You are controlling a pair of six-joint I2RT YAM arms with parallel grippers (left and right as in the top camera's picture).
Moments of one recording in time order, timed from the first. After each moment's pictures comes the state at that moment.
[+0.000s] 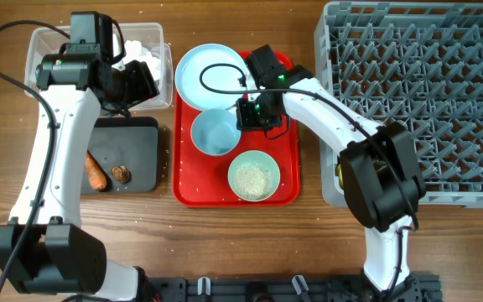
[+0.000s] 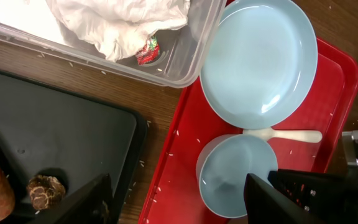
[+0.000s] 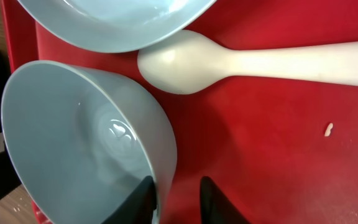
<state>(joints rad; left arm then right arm) -0.01 1.66 1.56 -1.07 0.12 -0.41 0.51 2.12 1.59 -0.78 -0.34 0.37</state>
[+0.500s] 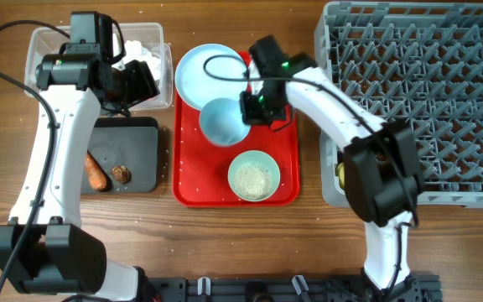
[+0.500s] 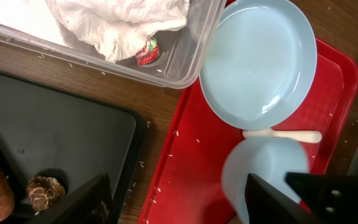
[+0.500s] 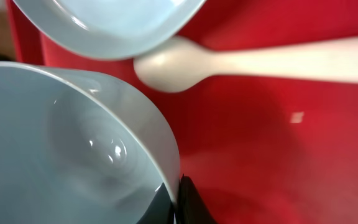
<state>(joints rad) -0.01 1.66 1.56 -1.07 0.12 -0.41 0.47 2.14 1.71 -0.93 -0.35 0.37</state>
